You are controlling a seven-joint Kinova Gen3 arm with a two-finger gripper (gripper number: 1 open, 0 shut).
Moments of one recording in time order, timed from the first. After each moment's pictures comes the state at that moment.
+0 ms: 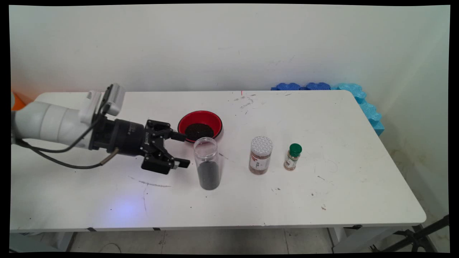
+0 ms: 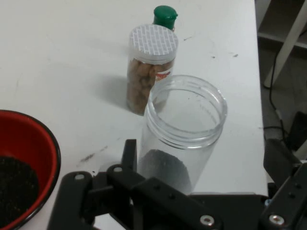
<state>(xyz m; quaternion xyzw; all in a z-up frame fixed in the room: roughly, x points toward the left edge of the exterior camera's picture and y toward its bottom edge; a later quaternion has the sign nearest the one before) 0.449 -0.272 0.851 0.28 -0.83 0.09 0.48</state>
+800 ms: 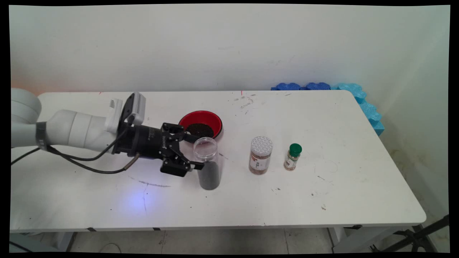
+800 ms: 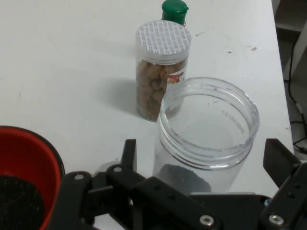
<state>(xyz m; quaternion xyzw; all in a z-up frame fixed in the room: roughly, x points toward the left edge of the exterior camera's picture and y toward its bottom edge) 0.422 -0.288 0.824 0.26 -0.84 0.11 0.47</state>
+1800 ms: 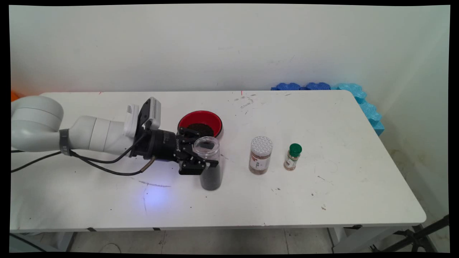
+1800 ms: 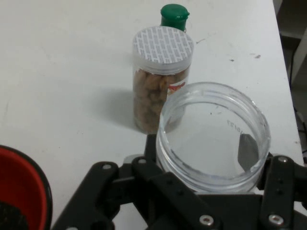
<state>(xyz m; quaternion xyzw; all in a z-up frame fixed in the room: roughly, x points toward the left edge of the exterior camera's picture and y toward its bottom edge) 0.400 -0.303 0.802 0.25 -0.83 0.11 0.48</state>
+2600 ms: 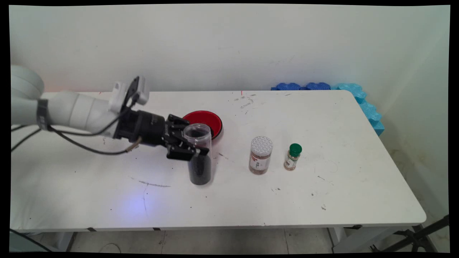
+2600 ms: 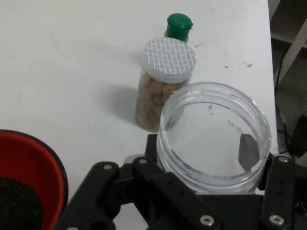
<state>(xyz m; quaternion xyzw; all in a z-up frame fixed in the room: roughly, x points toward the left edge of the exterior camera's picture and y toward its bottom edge) 0.420 -0.311 0.860 0.29 -0.83 0.07 0.47</state>
